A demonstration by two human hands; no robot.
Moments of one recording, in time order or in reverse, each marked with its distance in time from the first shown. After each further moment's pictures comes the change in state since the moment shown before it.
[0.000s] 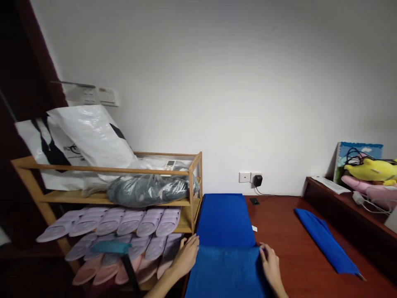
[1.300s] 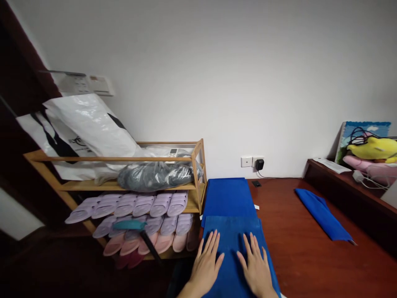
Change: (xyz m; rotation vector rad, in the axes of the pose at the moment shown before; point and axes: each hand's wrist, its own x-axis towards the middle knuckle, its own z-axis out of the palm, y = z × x) left_hand -0.072 0.061 0.057 0.068 0.154 0.114; right_hand -0.107 -0.067 0.014 -0.560 -0.307 -0.162
